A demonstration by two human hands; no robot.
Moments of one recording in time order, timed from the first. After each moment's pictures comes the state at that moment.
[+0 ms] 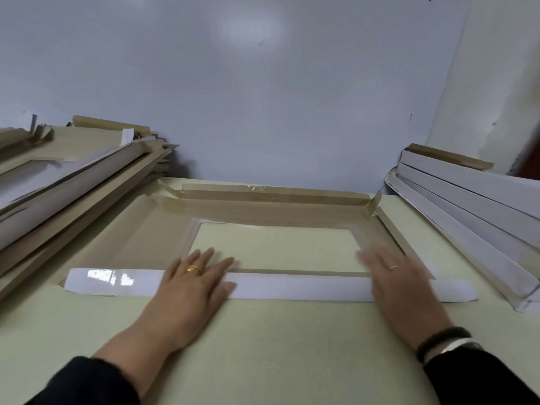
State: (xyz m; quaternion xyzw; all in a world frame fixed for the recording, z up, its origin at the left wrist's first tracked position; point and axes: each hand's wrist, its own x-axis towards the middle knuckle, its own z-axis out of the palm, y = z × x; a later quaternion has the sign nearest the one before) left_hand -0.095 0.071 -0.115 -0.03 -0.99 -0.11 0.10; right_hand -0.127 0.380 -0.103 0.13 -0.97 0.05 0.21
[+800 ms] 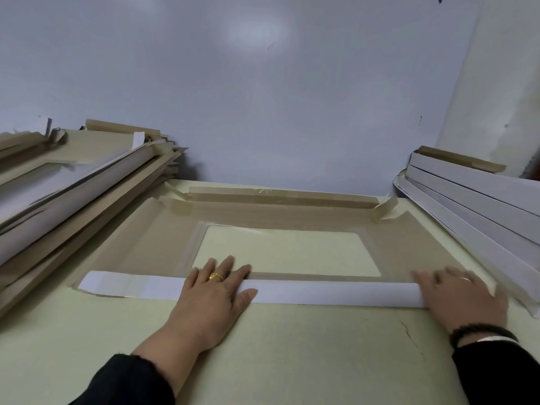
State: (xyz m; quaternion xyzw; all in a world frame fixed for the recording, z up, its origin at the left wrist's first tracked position) left_hand -0.099 0.086 -0.117 -0.01 -0.99 -0.10 0.01; right_hand -0.143 0.428 -0.109 -0.17 -0.98 -0.04 0.08
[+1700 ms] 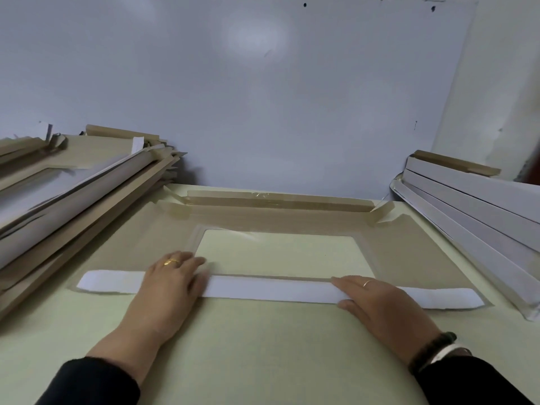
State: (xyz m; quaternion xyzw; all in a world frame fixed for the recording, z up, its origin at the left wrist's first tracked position) left_hand -0.094 0.043 -0.104 0.00 -0.98 -0.13 0.18; right_hand -0.120 0.356 -0.097 0.29 -0.94 0.06 0.19
